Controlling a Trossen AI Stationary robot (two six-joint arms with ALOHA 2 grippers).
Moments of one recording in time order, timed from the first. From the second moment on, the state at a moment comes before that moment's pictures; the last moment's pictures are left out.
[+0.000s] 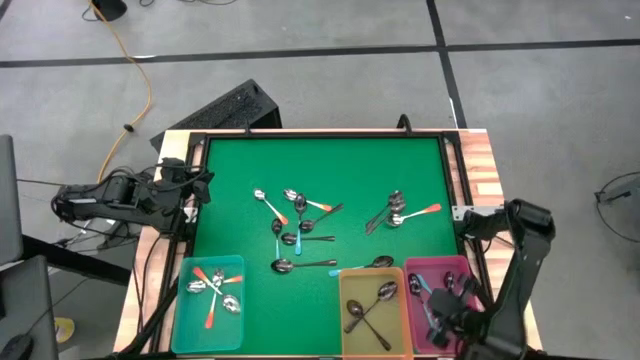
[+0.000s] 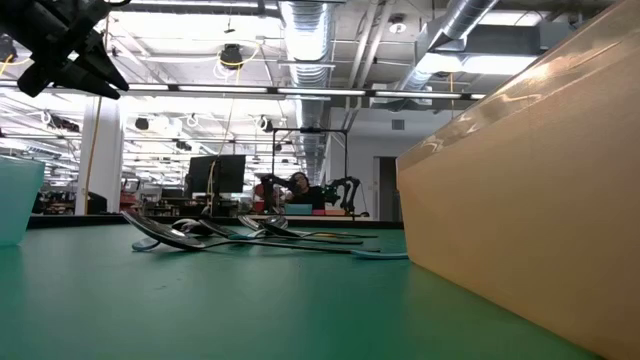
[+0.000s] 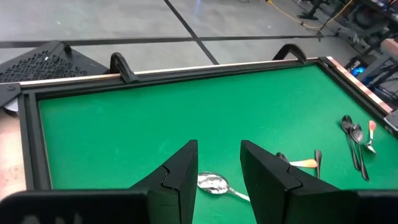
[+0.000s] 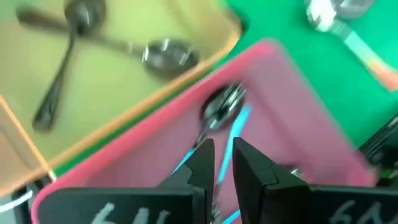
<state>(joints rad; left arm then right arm) -0.08 0.33 0.66 -1.08 -0.82 -0.99 1.15 1.77 1.50 -1.54 0.44 1.76</state>
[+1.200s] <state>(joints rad) -0.08 0.33 0.66 -1.09 -0.80 -0.94 0.24 1.05 0.89 -1.27 0.55 1.13</state>
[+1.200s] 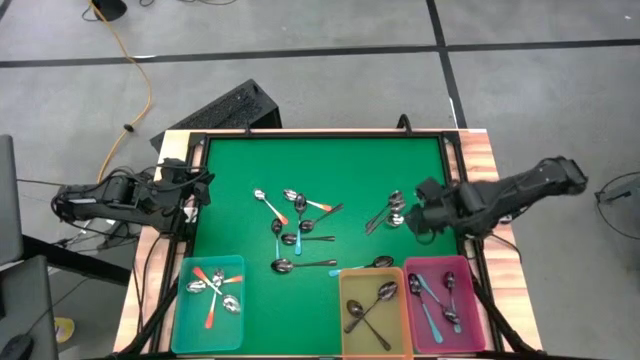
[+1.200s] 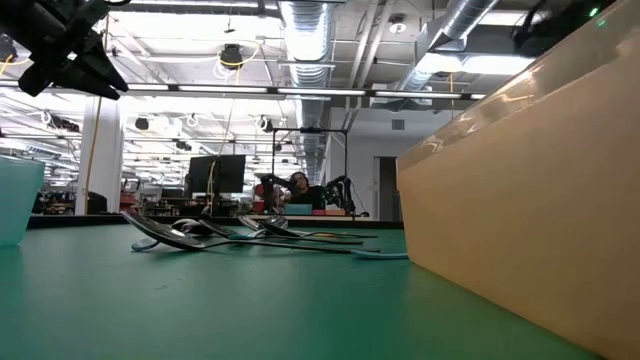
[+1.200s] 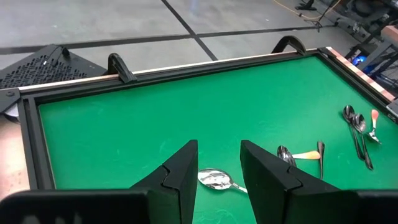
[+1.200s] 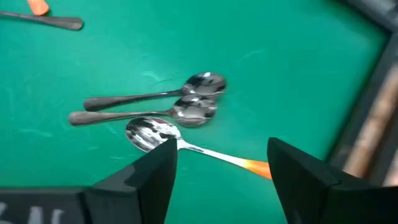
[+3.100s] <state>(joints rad) -0.08 0.33 0.67 -1.12 -0.82 -0.95 -0.35 1.35 0.53 -0.54 0.15 0.52</state>
